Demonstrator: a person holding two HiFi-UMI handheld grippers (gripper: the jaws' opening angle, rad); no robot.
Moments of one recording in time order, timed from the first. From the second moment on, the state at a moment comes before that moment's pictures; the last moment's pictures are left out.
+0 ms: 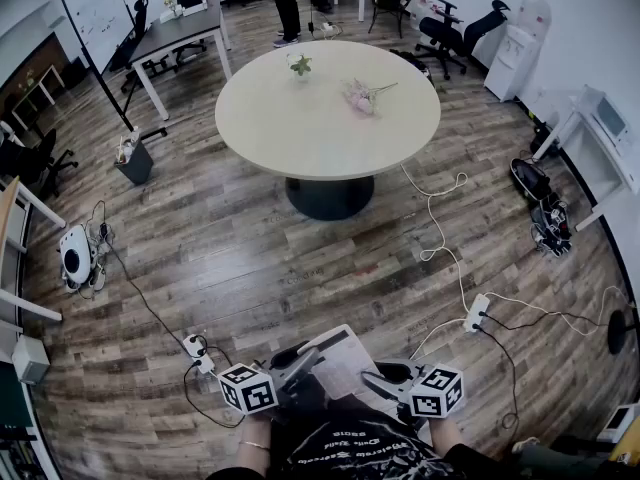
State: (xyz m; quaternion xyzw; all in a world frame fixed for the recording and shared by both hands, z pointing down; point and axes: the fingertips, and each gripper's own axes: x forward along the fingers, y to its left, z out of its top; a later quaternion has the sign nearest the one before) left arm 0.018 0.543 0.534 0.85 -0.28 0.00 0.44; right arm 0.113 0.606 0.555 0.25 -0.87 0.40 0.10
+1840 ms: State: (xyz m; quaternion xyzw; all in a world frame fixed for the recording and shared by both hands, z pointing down) left arm -0.014 0.408 0.531 0.86 -0.27 0.02 0.43; right arm 0.078 0.471 0.556 0.29 -0.88 0.37 0.09
